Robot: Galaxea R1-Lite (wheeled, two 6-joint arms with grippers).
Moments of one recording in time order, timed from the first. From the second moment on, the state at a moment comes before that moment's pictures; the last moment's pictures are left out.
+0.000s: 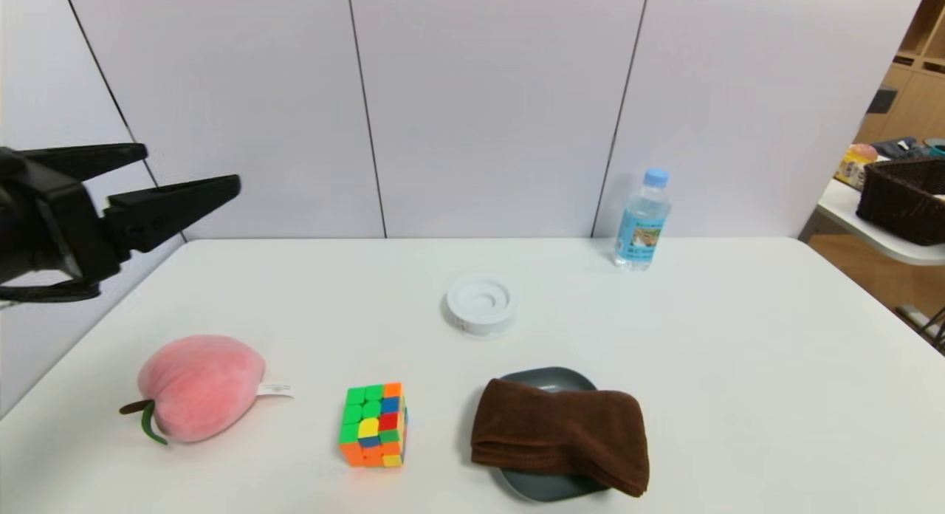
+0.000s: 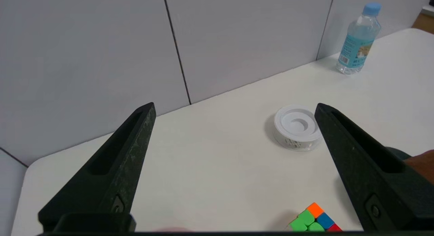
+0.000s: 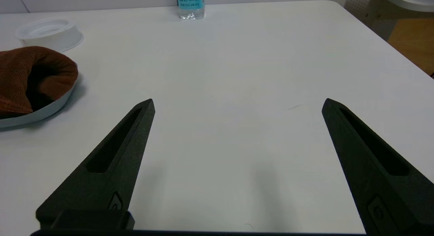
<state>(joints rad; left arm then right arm) -0.30 1.07 -0.86 -0.24 -0.09 0.10 0.00 0.00 0.00 0.00 -0.02 0.03</state>
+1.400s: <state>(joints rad) -0.01 0.22 -0.32 -0.14 -0.09 0.05 0.00 0.00 0.00 0.00 -0.02 0.03</state>
